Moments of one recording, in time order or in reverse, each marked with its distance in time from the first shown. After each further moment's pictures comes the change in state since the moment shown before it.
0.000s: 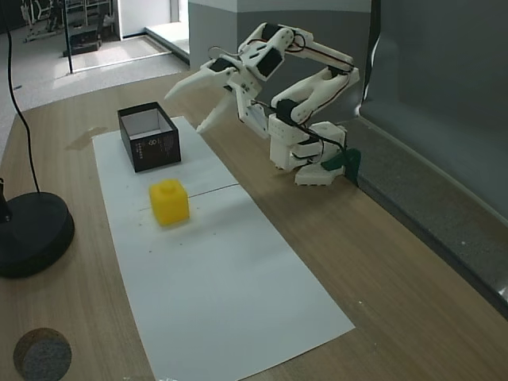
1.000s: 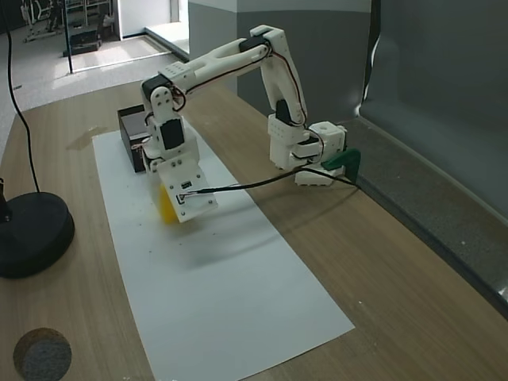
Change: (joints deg) arm 0.4 -78.5 -48.2 18.0 4.4
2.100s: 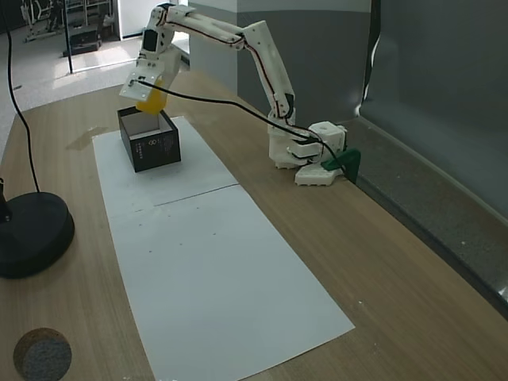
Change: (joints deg) arm 49.0 -4.2 -35.3 13.1 -10.3
